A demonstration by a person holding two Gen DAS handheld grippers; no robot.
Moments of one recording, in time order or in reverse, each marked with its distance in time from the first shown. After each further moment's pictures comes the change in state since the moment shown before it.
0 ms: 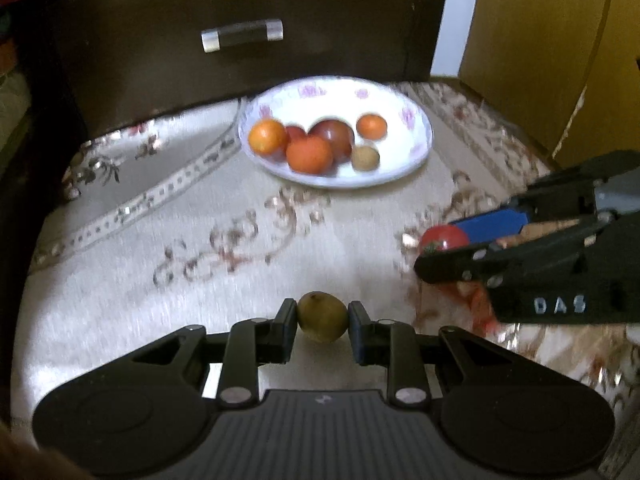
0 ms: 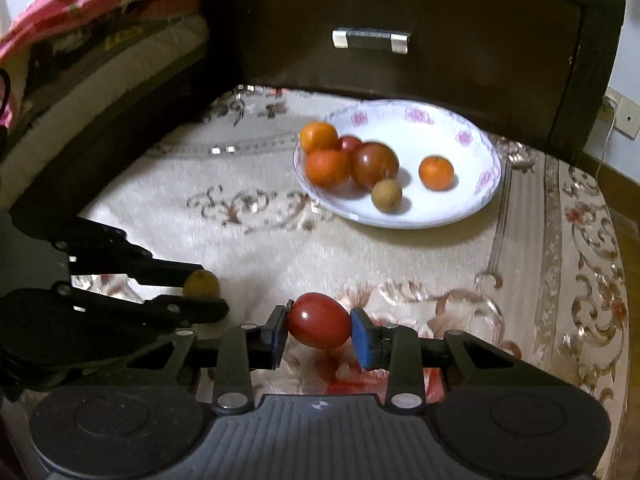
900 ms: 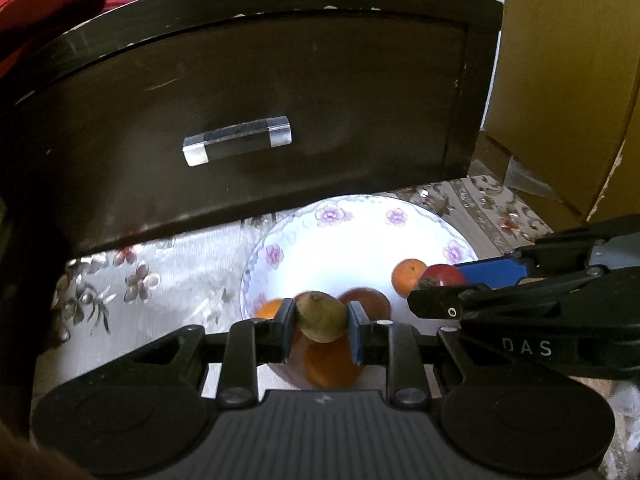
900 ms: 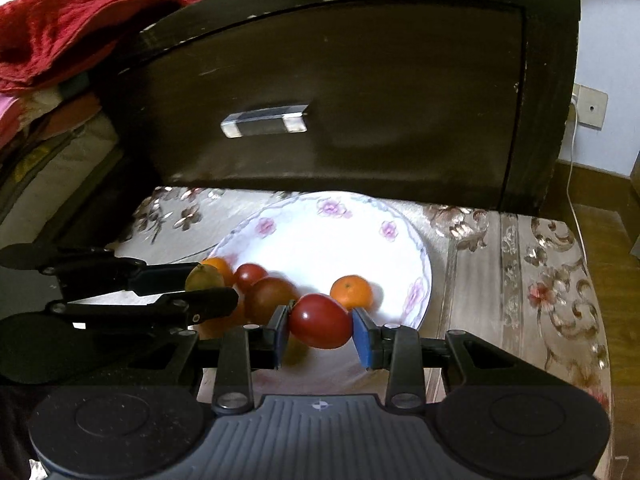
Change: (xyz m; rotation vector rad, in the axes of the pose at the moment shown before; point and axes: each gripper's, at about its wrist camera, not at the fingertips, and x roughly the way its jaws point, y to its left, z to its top) left arm 0.054 0.003 0.105 0.029 -0.116 0.065; right arm 0.033 -0.073 0.071 0.185 -0.119 -0.054
